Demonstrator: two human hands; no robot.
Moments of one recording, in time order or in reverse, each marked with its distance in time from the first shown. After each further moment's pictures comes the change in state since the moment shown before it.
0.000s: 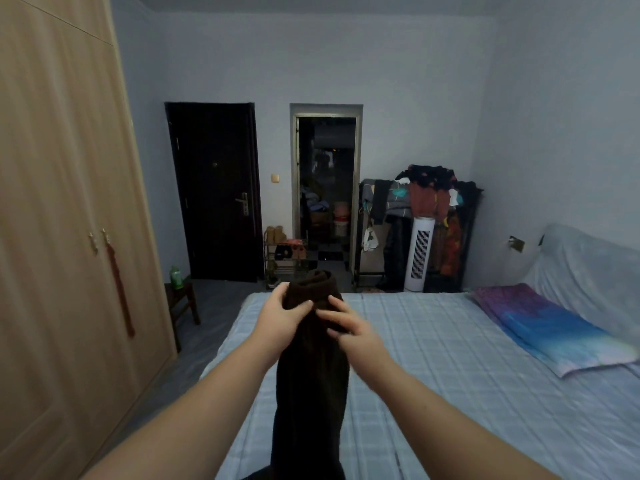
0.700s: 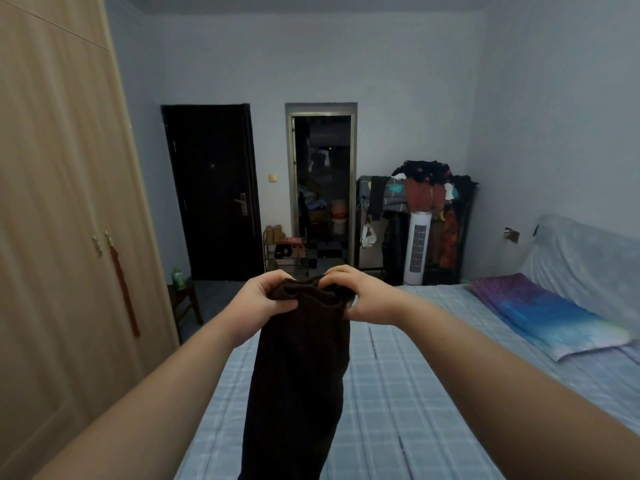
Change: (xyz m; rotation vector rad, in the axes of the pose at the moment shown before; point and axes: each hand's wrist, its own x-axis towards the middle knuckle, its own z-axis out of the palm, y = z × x) left_hand -0.017 0.021 -0.063 0.123 -0.348 0.148; right_hand 0.000 -0.081 -0.036 -0.698 -0.353 -0.199
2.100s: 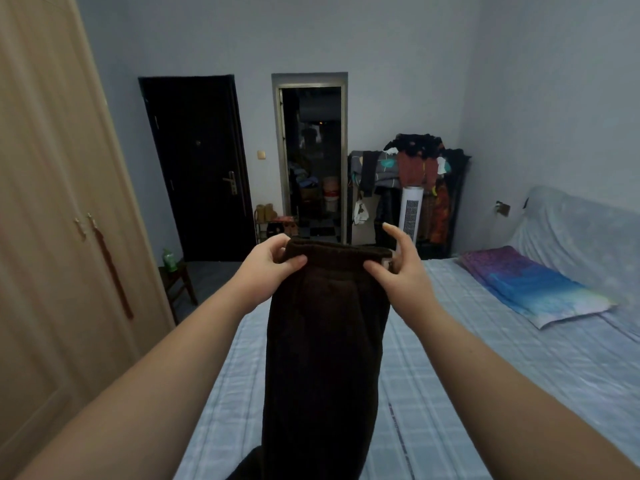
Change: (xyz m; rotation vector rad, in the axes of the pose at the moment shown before) left_hand 0.018 0.019 0.035 0.073 0.047 -0.023; right_hand -0.058 0.034 0.012 0.649 0.670 0.079
